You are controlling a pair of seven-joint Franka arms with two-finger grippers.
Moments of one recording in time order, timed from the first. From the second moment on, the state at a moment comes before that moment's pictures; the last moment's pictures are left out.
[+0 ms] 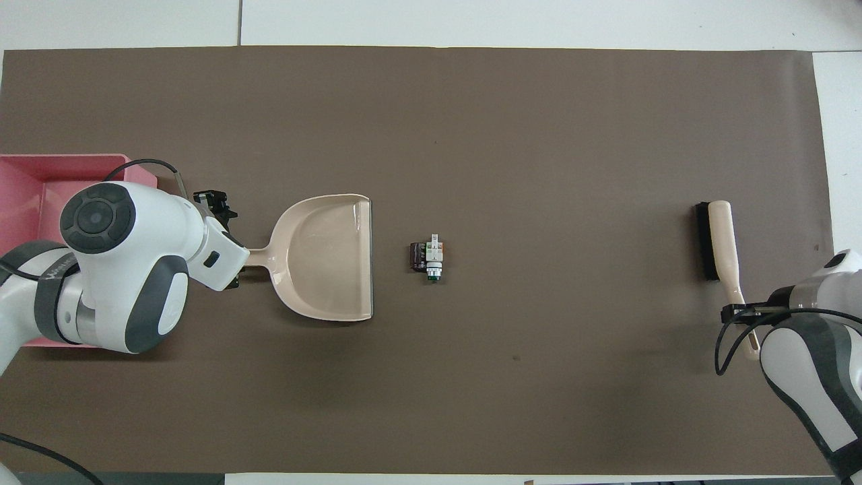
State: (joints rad) left arm -0.21 0.03 -0.06 -2.23 0.06 2.30 1.20; right arm -0.19 -0.18 -0.09 -2.52 -0.03 2.24 -0.20
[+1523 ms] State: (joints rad) left arm -0.26 0.02 -0.06 -2.28 0.06 2.32 1.15; right arm 0.44 -0.08 -0.06 -2.16 -0.02 1.85 0.43
